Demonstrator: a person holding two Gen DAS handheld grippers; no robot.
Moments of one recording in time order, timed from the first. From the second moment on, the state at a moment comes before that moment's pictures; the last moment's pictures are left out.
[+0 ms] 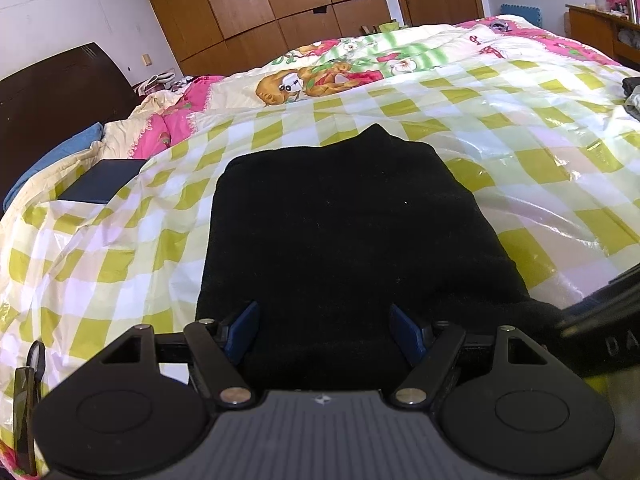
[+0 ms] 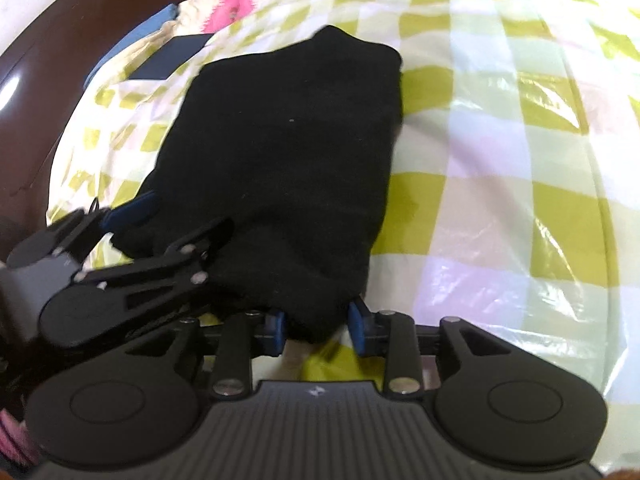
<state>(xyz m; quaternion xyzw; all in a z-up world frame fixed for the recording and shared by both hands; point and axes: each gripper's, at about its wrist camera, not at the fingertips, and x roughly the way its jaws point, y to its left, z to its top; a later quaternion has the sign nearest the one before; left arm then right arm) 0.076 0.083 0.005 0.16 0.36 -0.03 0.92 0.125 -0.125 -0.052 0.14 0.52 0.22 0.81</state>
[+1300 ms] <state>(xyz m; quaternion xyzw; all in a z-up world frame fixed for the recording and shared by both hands) 0.043 0.081 0.010 0.17 0.37 0.00 0.91 0.101 -0.140 -0.047 0.14 0.48 0.23 0.84</state>
